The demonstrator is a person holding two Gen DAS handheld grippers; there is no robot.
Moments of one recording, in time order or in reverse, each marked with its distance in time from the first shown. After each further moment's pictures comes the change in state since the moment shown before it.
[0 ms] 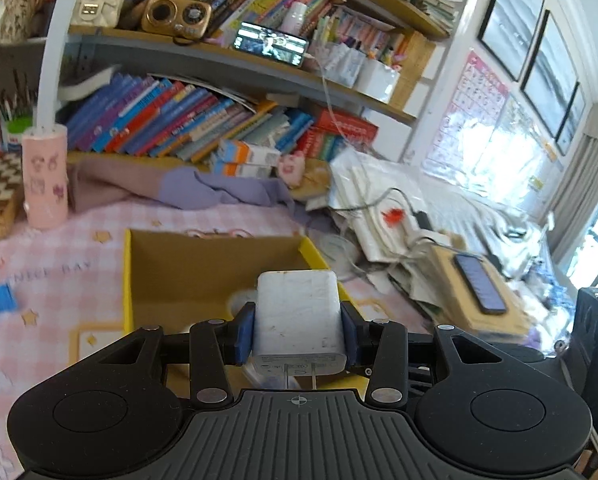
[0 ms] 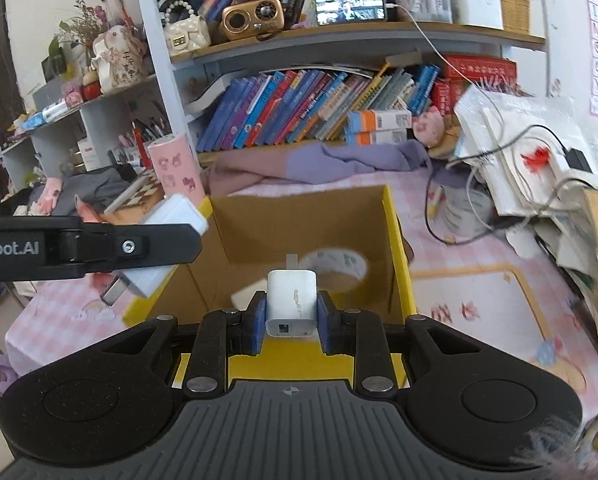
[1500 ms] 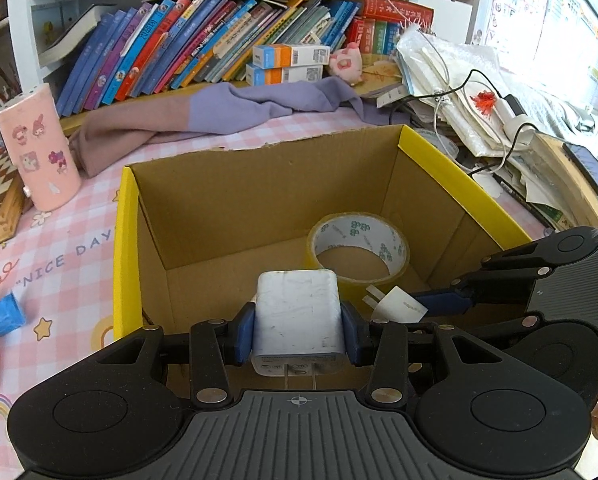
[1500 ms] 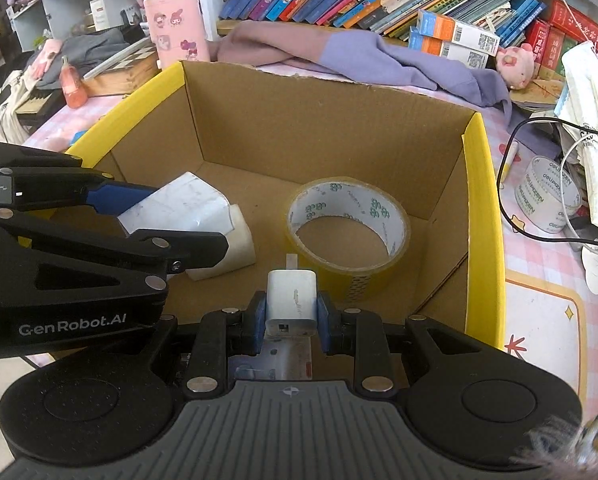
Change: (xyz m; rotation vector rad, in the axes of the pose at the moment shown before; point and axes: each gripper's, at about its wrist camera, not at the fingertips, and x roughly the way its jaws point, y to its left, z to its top) left arm 0.117 0.030 -0.026 0.169 0.258 0.196; right arm 0.144 -0.016 0.000 -0.238 0.357 0.042
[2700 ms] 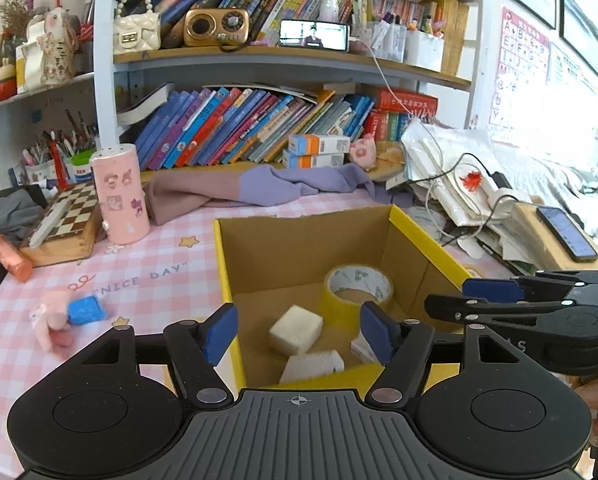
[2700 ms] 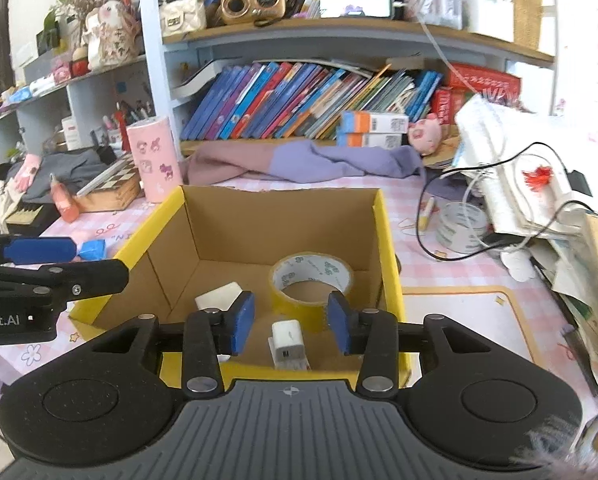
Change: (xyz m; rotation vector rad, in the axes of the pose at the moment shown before) left arm -0.126 0.000 -0.047 -0.051 -0.248 0.068; right arm -0.111 0.028 -0.049 0.182 -0.353 -0.138
